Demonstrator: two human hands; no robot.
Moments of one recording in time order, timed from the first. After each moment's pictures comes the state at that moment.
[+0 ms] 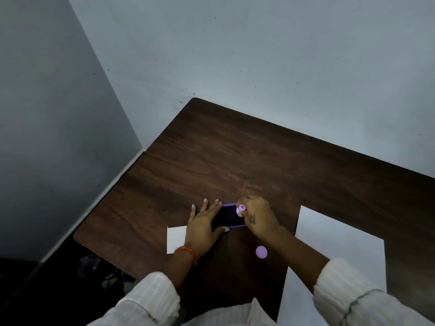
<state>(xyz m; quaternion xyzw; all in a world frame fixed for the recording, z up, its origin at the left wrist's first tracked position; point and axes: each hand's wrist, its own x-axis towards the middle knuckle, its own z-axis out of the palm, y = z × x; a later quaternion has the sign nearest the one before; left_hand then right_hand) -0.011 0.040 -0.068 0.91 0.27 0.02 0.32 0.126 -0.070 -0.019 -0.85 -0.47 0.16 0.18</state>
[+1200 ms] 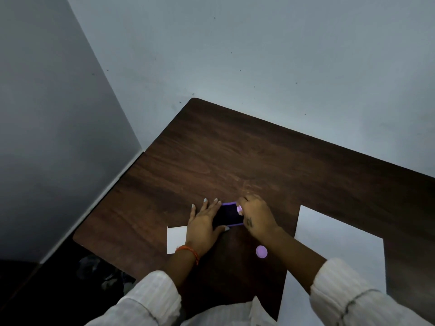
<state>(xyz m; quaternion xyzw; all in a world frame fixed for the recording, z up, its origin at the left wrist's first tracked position) -0.009 0.040 -0.069 0.91 0.28 0.01 0.31 0.121 -0.066 -0.014 -0.85 -0.49 0.14 0.10</state>
